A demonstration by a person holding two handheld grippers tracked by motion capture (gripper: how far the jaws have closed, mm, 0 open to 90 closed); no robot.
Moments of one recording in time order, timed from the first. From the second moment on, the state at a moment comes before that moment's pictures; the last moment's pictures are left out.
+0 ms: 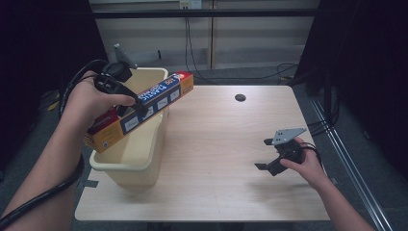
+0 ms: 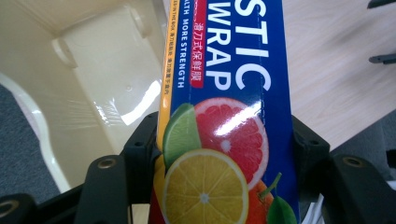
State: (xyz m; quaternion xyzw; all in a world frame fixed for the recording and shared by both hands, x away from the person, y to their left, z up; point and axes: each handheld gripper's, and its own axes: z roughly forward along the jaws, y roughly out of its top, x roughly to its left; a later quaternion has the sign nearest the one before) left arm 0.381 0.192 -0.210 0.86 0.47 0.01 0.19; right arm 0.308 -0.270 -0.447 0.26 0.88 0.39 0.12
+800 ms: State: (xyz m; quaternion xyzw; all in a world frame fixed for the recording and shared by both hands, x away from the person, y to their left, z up) left arm 0.380 0.218 -0.206 0.83 0.53 0.04 0.19; right arm 0.310 -0.274 -0.446 0.26 0.87 0.39 0.13
